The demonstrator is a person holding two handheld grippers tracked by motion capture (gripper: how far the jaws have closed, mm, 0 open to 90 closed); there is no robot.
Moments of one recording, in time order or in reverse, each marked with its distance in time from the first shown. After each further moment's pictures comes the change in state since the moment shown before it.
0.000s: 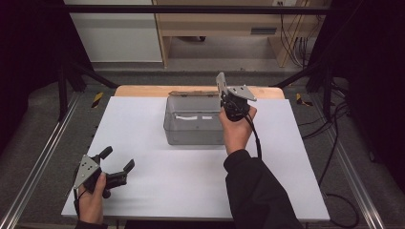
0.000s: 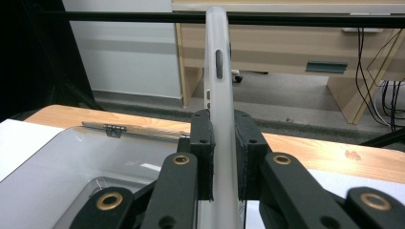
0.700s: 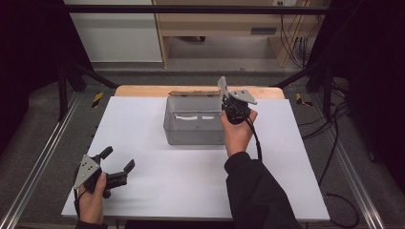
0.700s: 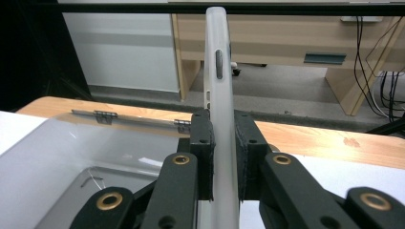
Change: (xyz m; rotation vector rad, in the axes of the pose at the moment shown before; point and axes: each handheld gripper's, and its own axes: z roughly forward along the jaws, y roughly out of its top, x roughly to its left) left arm 0.000 0.000 0.000 0.002 -0.001 0.005; right arm -0.005 -0.014 0.004 0.024 -0.009 0.008
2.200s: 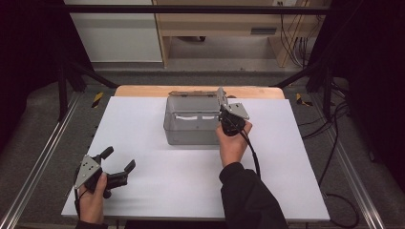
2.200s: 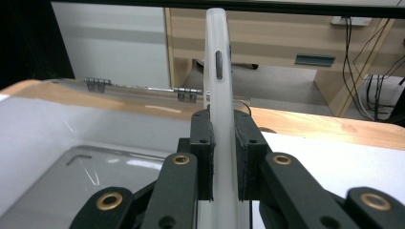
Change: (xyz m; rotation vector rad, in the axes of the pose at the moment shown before) left arm -0.001 0.000 0.001 0.003 -0.007 -0.002; right arm 0.012 -0.043 0.003 -0.020 -0.045 -0.042
